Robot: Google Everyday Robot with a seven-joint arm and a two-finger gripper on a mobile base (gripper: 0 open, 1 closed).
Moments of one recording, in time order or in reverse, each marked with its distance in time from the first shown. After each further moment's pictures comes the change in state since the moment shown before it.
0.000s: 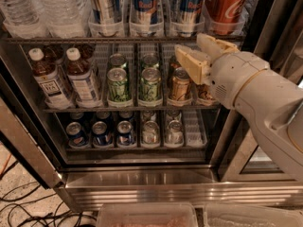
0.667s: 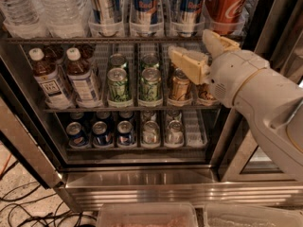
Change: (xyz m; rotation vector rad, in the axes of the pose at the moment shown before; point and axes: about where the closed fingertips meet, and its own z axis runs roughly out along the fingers) arm -0.003 0.000 0.001 0.007 -0.006 -0.004
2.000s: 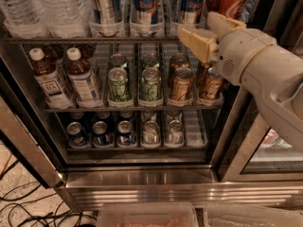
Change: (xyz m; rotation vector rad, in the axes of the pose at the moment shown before) arm -0.019 -0.033 0.020 0.008 -0.033 0.023
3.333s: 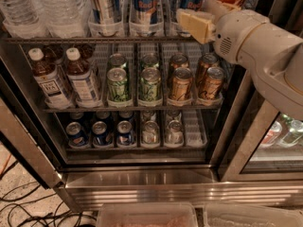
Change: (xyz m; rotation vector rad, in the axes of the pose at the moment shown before) arm -0.008 -0.024 0.040 -0.031 -0.011 0.028
